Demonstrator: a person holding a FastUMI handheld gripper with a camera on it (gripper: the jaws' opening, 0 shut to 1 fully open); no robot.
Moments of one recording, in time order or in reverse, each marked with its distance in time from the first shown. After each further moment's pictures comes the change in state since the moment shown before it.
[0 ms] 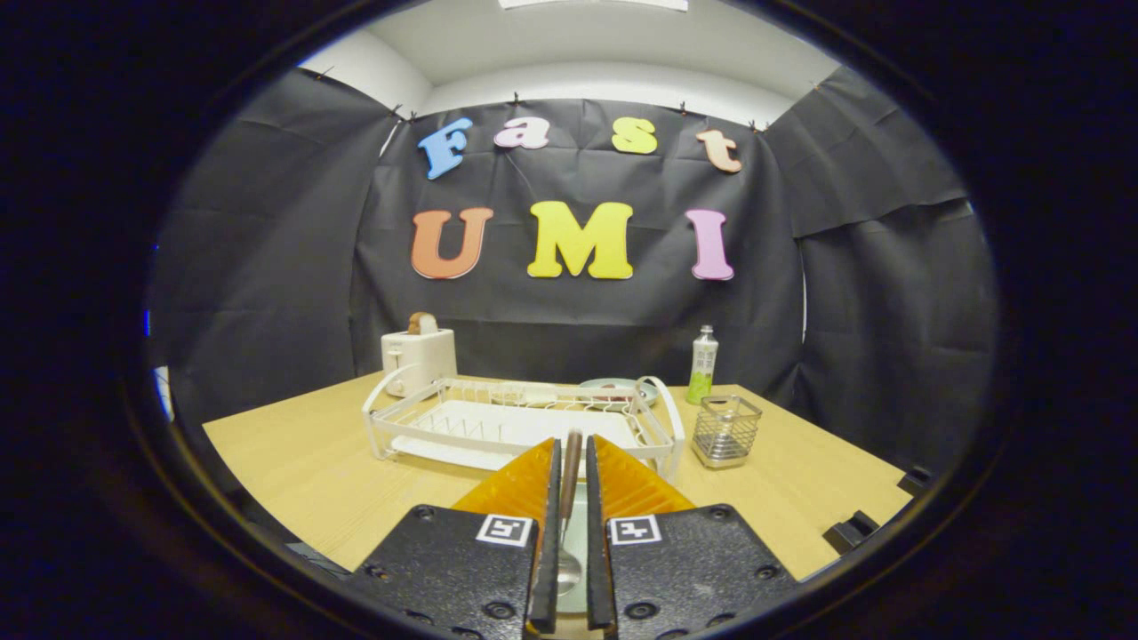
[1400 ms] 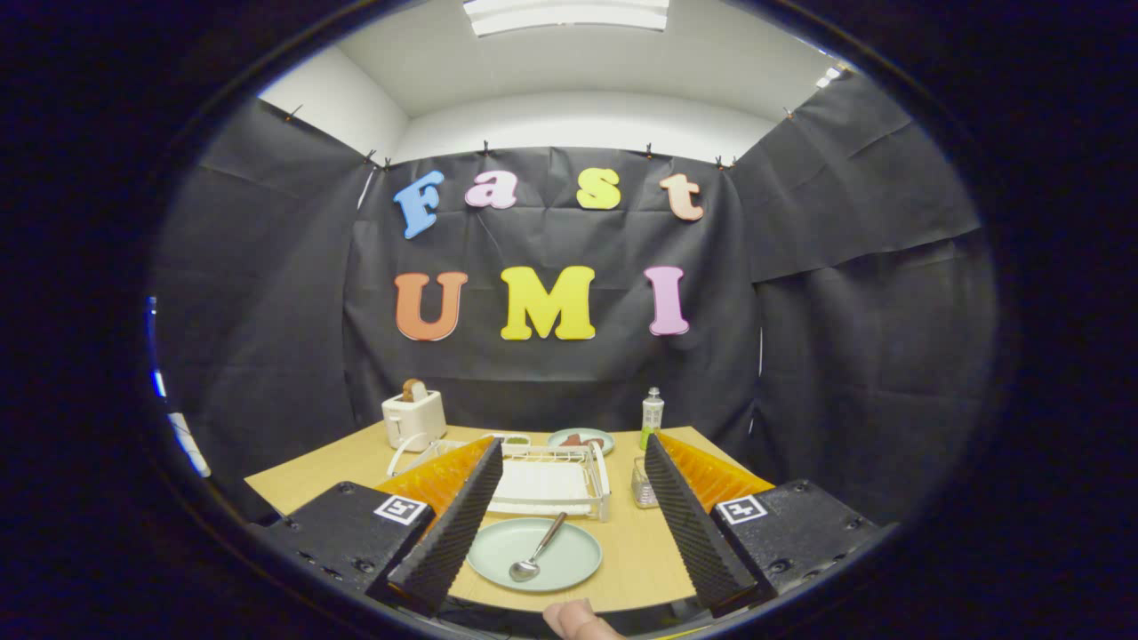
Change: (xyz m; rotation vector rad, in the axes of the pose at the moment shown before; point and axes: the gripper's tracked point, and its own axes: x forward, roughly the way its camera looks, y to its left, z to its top) arm -0.141 -0.049 0.141 0.054 -0.074 -0.040
